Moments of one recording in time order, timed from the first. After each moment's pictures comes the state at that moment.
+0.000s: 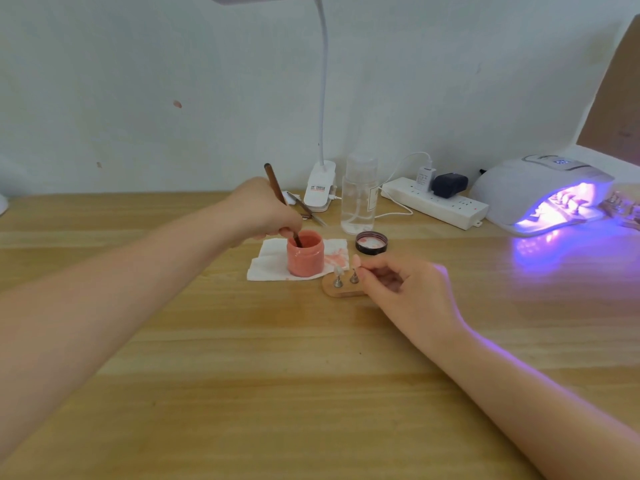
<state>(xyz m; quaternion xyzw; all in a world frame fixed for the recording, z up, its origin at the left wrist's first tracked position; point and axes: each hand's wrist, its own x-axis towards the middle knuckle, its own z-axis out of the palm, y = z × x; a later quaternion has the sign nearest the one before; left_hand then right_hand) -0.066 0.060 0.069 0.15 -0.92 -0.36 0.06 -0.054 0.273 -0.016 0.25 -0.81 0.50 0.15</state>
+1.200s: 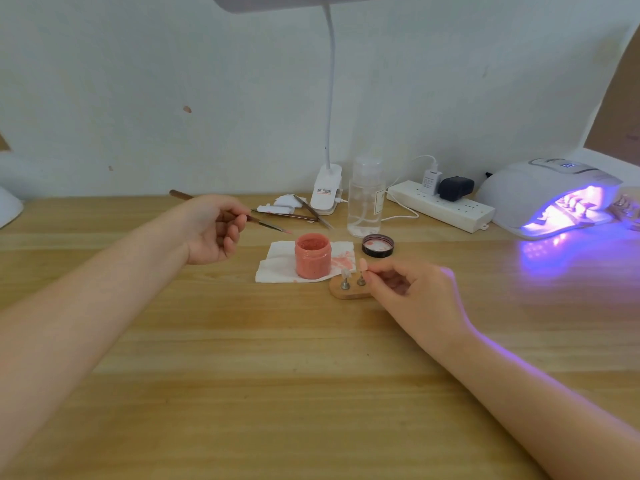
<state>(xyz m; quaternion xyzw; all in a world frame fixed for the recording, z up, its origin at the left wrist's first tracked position) -0.046 -0.005 0.055 0.28 -0.63 -0.72 0.00 -0.056 0.273 -0.020 0.27 -0.81 0.49 0.18</state>
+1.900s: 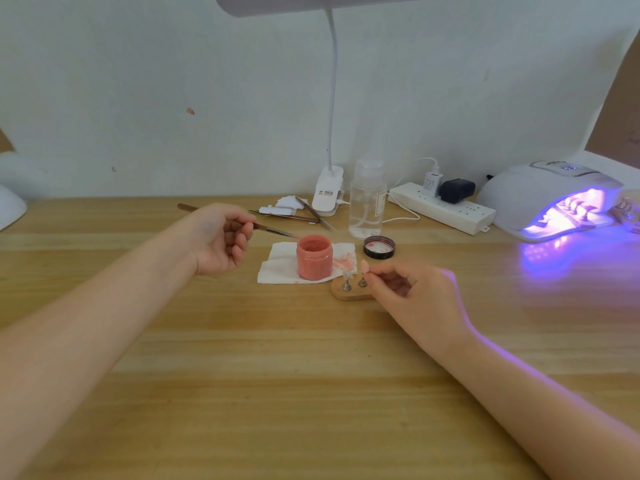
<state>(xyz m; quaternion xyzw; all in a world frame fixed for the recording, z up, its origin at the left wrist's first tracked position) -0.046 -0.001 0.044 0.28 -0.60 -0.75 -0.01 -0.056 0.274 -0.019 0.27 -0.81 0.49 0.18</state>
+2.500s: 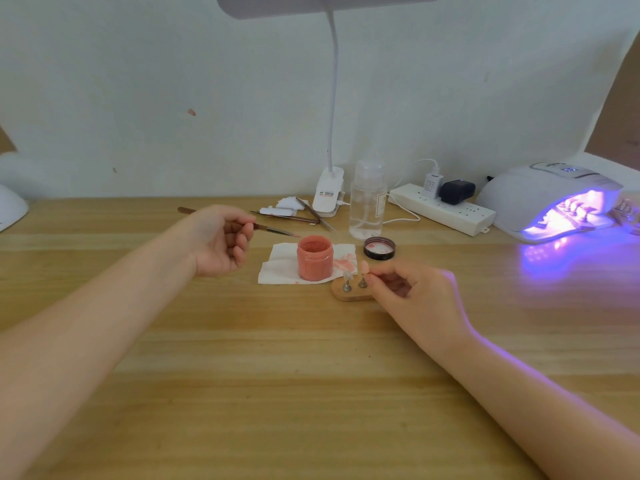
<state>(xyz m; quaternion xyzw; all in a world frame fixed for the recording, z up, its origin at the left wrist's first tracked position) -0.044 -0.004 0.043 0.27 -0.58 -0.77 -0.02 -0.055 0.273 -0.018 0.27 -0.81 0.48 0.18</state>
